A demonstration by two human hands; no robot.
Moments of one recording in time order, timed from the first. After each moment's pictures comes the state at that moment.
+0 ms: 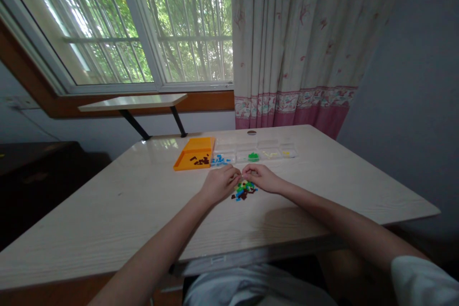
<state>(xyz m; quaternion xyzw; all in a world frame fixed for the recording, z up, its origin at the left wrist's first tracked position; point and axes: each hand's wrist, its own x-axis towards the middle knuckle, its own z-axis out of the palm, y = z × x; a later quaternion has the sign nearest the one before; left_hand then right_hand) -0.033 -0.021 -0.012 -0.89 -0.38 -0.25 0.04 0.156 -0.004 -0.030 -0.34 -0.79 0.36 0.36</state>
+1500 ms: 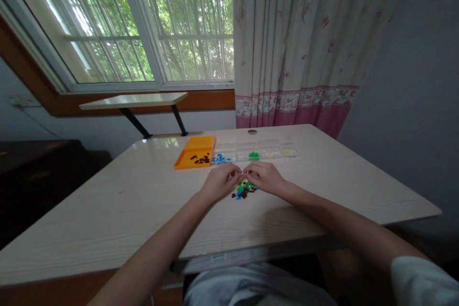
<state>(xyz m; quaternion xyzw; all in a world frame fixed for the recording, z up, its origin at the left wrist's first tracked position) -0.031 -0.016 -0.016 -0.87 -0.38 -0.32 -0.05 0.163 -0.011 -0.028 -0.32 -0.87 -0.03 0.37</state>
